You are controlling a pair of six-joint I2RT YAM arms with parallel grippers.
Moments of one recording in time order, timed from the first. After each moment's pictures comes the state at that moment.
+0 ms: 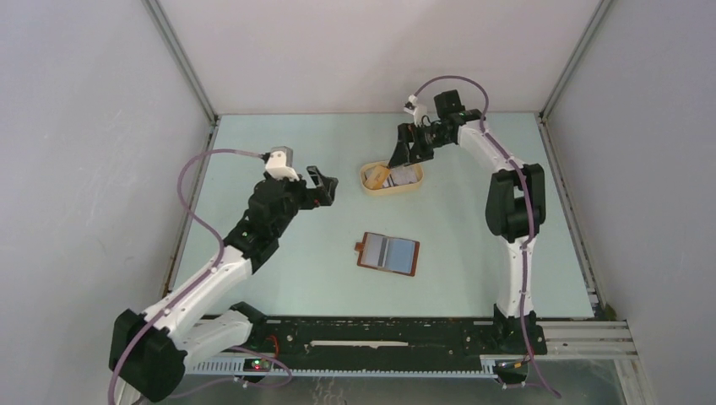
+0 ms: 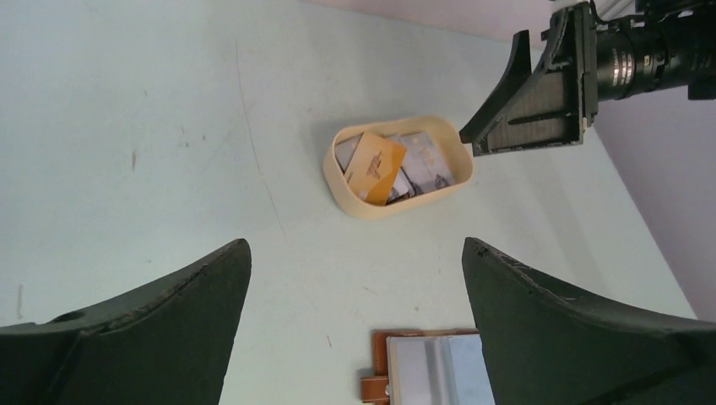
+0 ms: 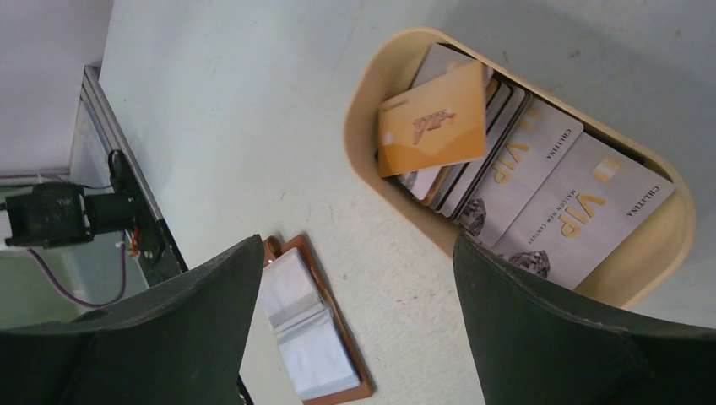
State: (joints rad) left arm -0.50 0.96 0.68 0.11 -0.16 -0.43; right arm 0.25 2.15 1.93 -0.75 -0.83 -0.06
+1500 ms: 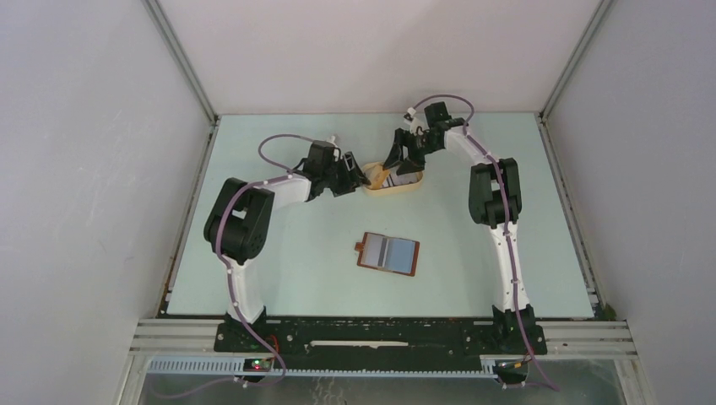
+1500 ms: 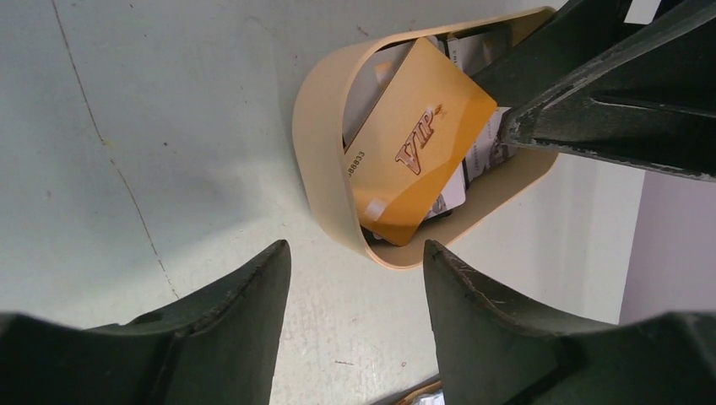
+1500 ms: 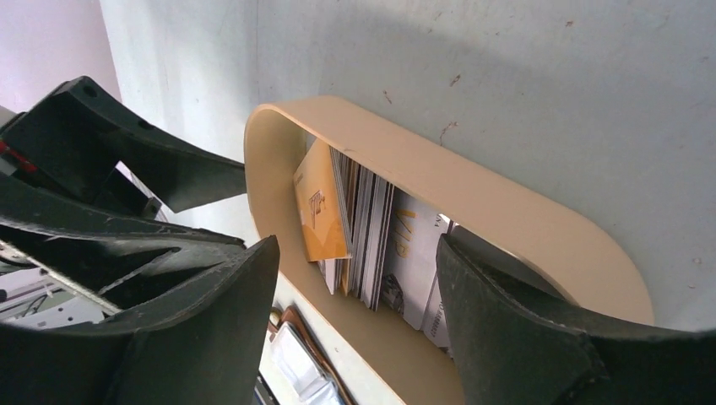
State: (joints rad) left arm -0.40 1.95 1.19 0.08 0.28 -0.71; right arm 0.25 2.50 2.15 -0.73 -0.79 0.25
